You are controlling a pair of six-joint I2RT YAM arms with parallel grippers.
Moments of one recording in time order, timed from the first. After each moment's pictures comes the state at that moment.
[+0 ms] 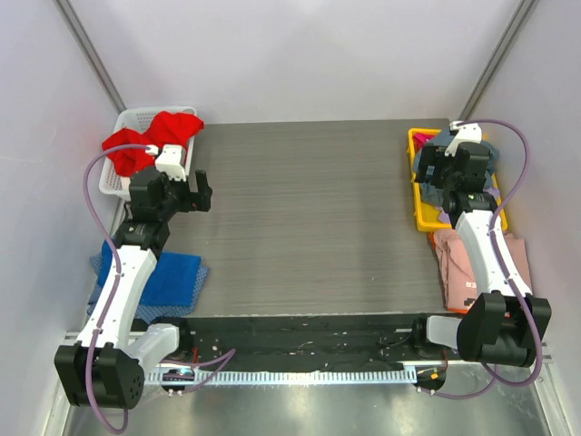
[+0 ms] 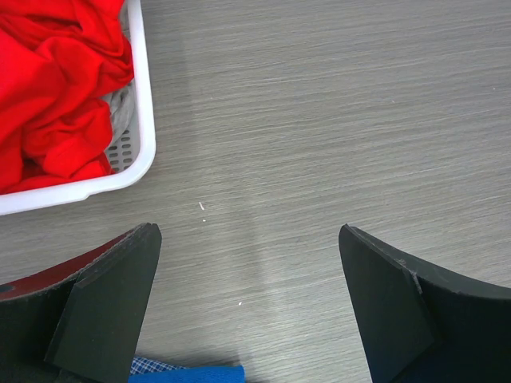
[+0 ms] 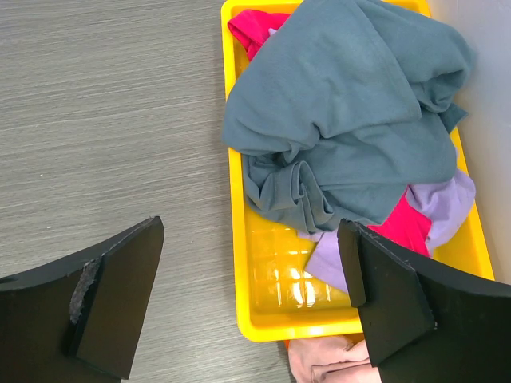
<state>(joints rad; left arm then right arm) -0.05 1.01 0.89 -0.26 0.13 -0.01 -0.12 1.24 1.02 -0.19 0.07 -0.02</state>
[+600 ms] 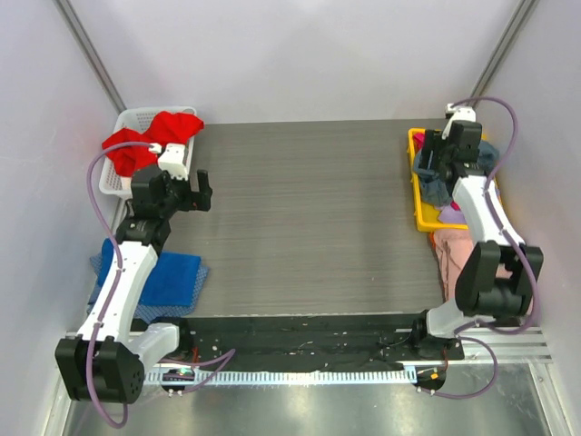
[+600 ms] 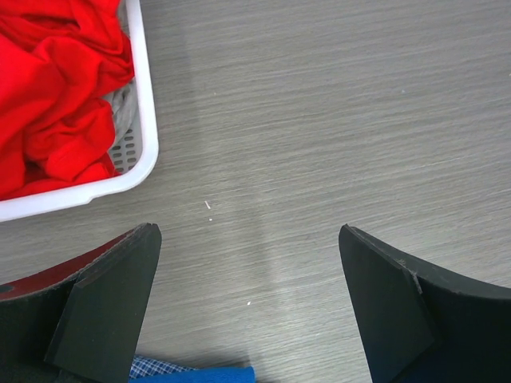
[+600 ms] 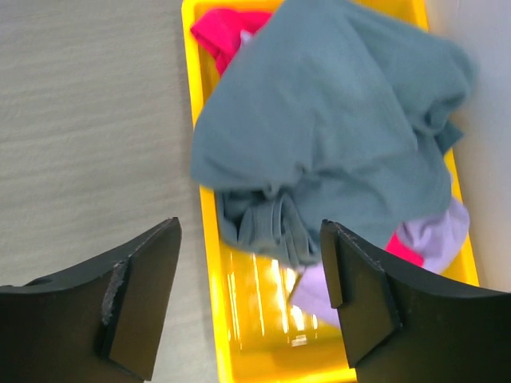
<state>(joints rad) -0.05 1.04 0.90 -0.26 0.13 0.02 -0.12 1.49 1.22 -0.26 0.14 -0.04</state>
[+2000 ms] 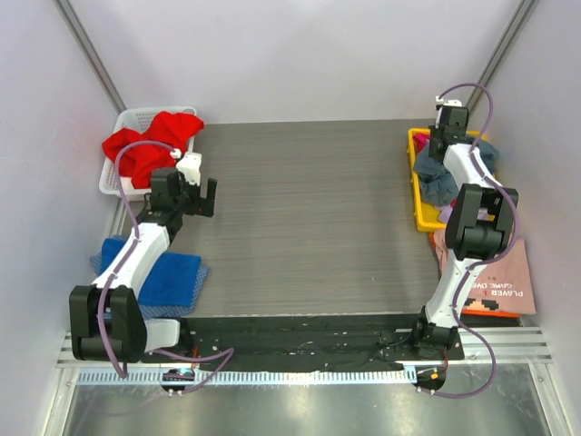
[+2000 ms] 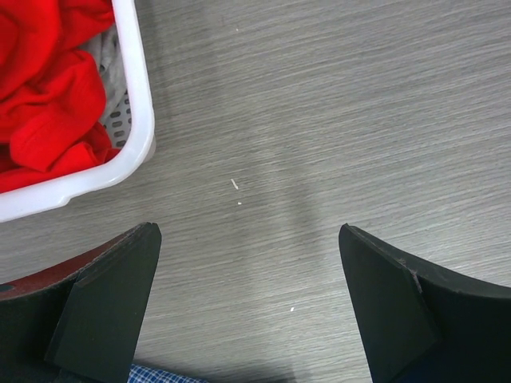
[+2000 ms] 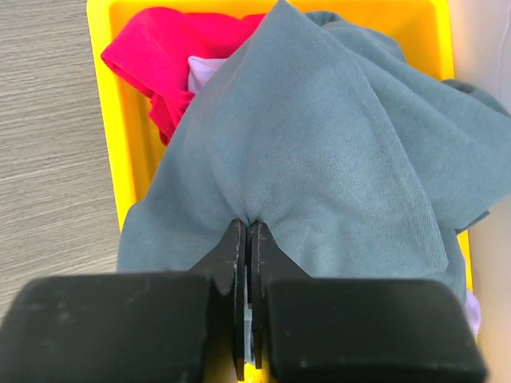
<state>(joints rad) -0.05 1.28 0.84 -0.13 0.07 0.16 -0.16 2.00 1.64 -0.30 0.22 -0.14</state>
